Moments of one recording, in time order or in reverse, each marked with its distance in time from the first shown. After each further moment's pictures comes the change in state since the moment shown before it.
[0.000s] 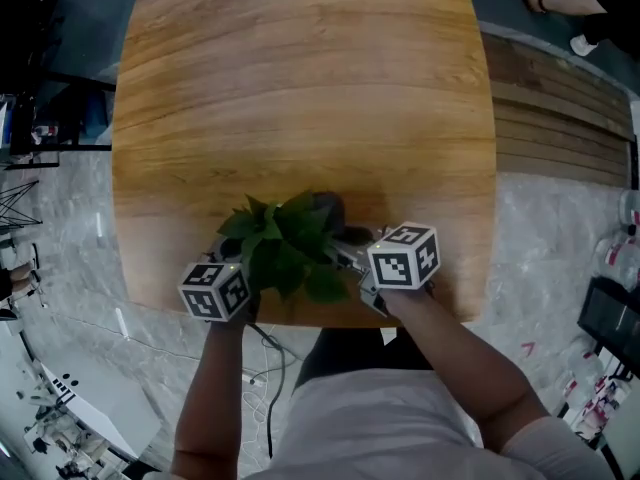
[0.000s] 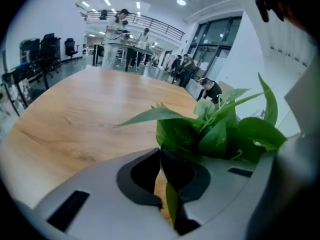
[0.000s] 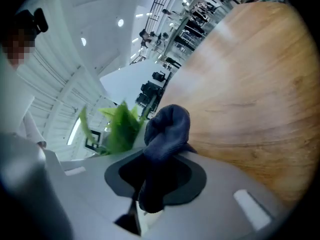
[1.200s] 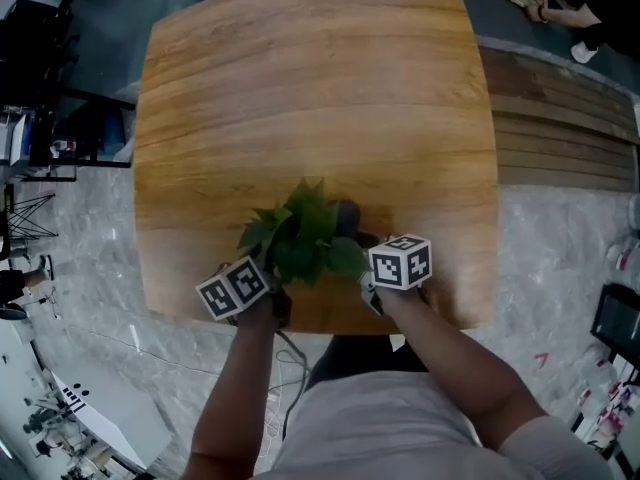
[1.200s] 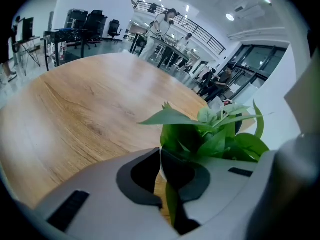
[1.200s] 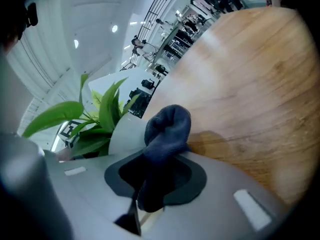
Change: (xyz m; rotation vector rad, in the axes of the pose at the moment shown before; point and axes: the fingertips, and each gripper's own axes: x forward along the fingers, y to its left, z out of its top) left arm -0.002 -0.002 -0.006 -0.437 -0.001 0.076; right arm 0.006 -0.042 -0.005 0.034 -0.099 -0.149
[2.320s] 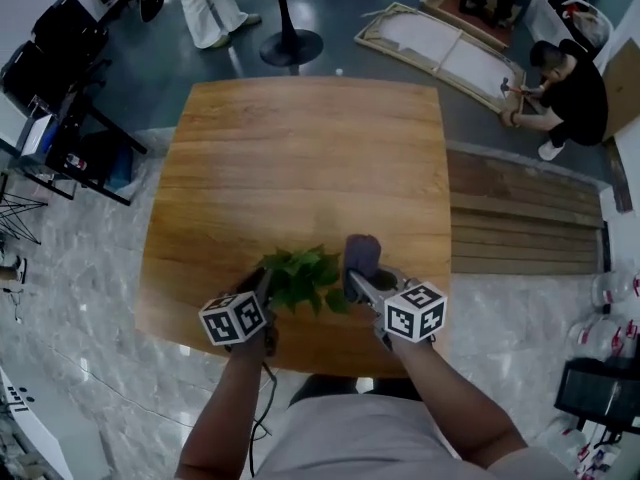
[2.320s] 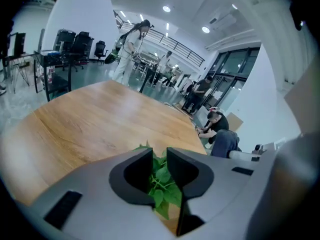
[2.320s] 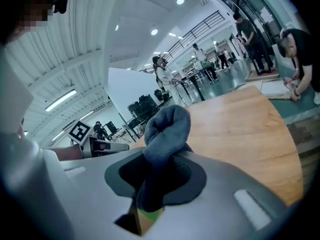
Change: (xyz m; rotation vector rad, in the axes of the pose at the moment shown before) left arm -0.086 -0.079 0.058 0.158 -0.206 -0.070; right arm -0.130 0.105 0.111 -0.438 -0.134 -0.101
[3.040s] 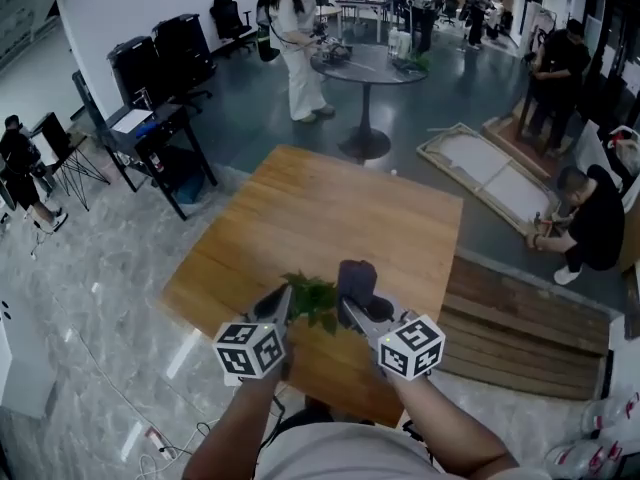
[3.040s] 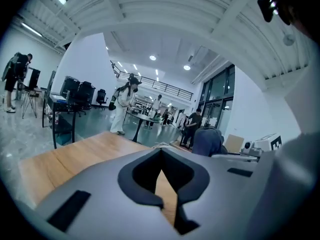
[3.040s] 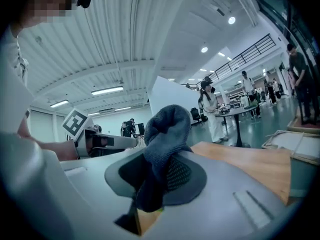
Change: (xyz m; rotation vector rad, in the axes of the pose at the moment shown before) left arm -0.195 -0.186 0.049 0.120 -0.505 0.041; right arm -0.137 0.152 0.101 -0.435 -0.140 0.314
